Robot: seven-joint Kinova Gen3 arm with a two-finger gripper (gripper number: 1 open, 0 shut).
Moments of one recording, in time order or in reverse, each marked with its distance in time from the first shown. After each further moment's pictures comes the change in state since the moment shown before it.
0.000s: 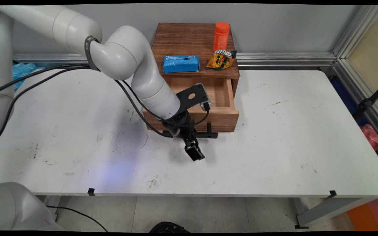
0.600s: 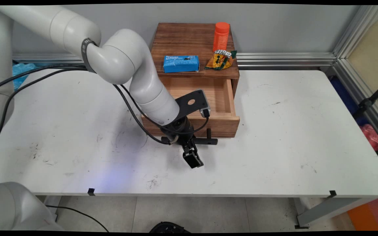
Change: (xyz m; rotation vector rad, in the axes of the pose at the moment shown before) arm -0.004 0.017 -0.001 -0.024 -0.017 0.016
